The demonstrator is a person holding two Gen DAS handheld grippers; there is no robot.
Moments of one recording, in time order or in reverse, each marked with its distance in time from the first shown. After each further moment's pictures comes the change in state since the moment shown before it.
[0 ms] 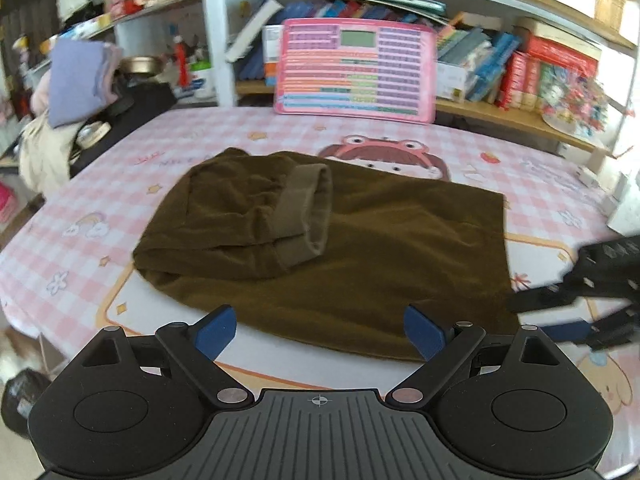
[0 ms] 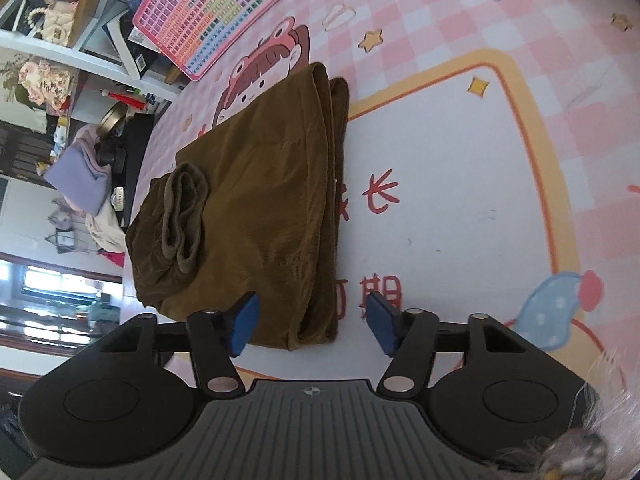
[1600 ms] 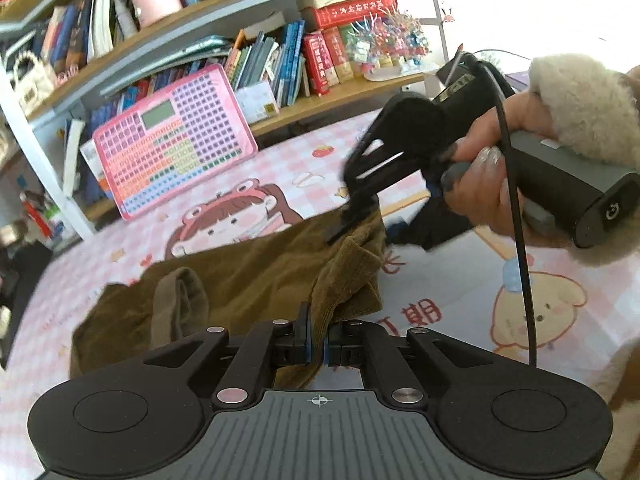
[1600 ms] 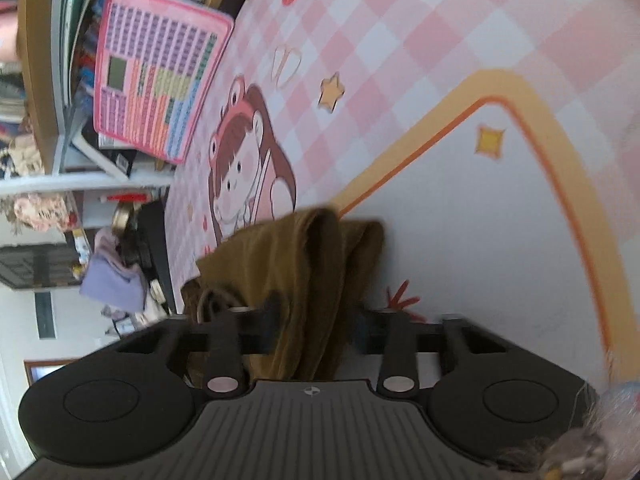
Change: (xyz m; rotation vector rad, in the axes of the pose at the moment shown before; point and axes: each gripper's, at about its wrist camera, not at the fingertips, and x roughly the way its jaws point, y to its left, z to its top) left arm -0.001 -0.098 -0.001 0.507 -0.092 -0.214; right arm 0.022 -0.036 0.069 0.343 -0.050 0.141
